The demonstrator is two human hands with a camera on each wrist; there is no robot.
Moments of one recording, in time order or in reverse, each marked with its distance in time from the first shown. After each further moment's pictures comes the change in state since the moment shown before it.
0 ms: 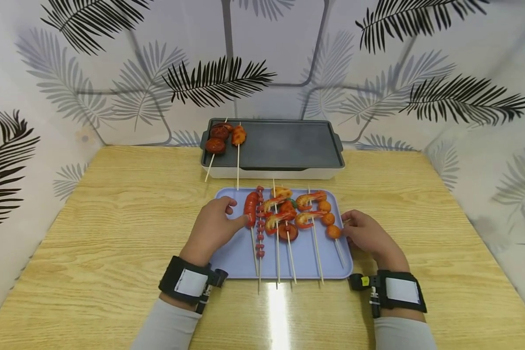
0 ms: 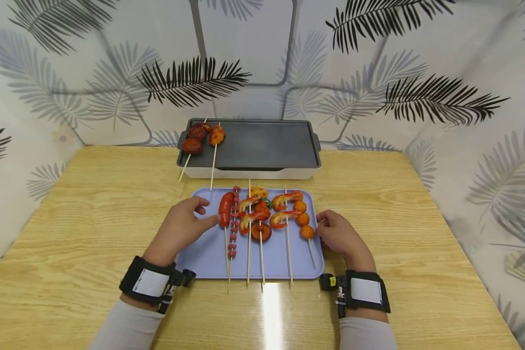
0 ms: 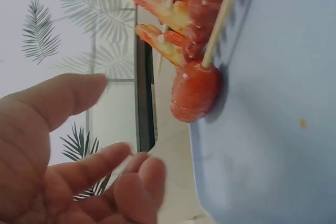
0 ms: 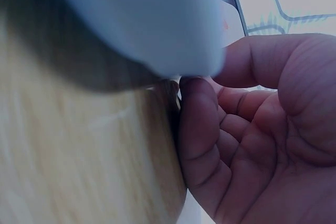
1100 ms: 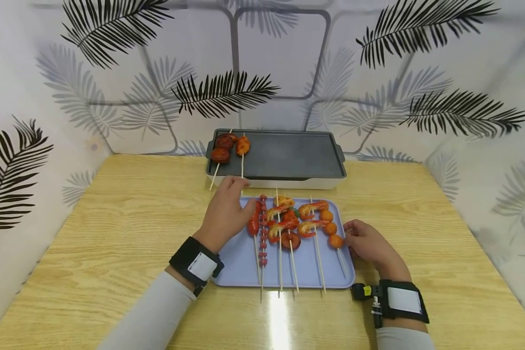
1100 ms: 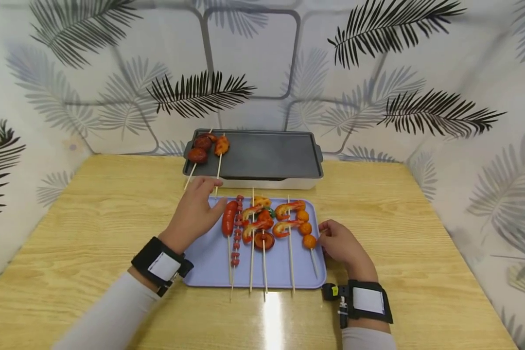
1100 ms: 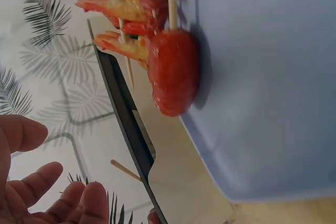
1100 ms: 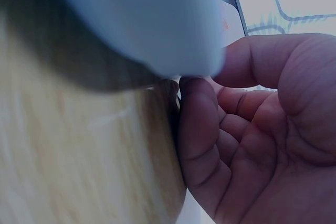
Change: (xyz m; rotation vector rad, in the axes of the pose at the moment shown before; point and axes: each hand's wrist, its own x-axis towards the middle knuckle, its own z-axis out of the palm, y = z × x) left_hand 0.031 0.014 -0.006 0.091 0.229 0.353; right_hand -0.002 -0.001 0.001 0.000 -0.004 -0.002
